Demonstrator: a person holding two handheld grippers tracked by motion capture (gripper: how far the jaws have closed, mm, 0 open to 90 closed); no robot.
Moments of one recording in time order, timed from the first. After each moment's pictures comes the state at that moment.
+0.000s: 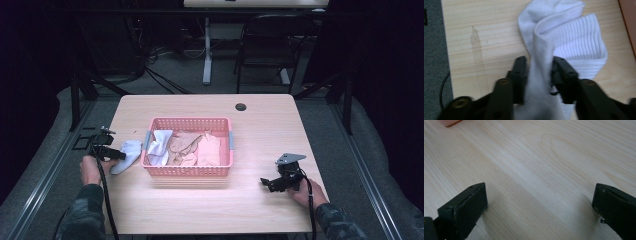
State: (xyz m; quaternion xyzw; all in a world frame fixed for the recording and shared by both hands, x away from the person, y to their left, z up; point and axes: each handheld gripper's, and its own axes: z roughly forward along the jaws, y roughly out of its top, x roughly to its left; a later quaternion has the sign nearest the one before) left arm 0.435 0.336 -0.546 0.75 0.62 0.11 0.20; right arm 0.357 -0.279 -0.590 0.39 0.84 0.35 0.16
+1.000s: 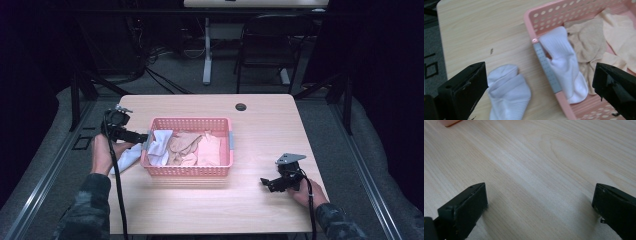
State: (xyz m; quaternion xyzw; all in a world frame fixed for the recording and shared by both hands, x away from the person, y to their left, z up) left arm 0.432 0.245 -0.445 0.80 0.50 0.18 0.26; right arm 0.357 -0.279 -0.590 0.39 0.84 0.35 0.16
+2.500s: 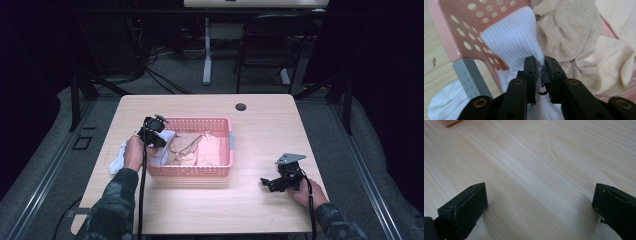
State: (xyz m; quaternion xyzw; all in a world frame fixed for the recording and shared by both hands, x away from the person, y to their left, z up) left arm 0.461 0.178 -0.500 0.86 0.45 0.13 0.18; right arm 0.357 -0.279 -0.590 0.39 0.84 0.35 0.16
